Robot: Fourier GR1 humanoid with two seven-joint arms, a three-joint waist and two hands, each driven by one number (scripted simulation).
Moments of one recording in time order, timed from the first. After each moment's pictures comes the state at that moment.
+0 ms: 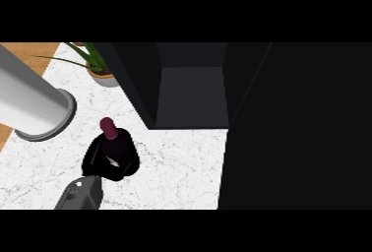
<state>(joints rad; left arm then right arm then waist) -0.30 0.06 0.25 -0.70 0.07 -0.42 -0.60 0.10 -0.20 0.37 -2.52 -0.06 -0.06 0.48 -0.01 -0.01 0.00</state>
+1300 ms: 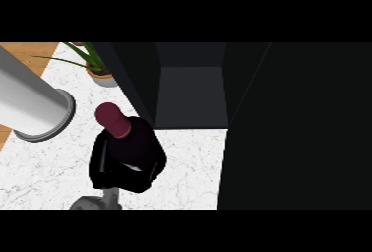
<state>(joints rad) -0.06 0.00 -0.24 -1.59 0.32 0.18 -0.26 0.12 -0.20 0.34 -2.51 -0.06 -0.03 0.45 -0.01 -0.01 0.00</state>
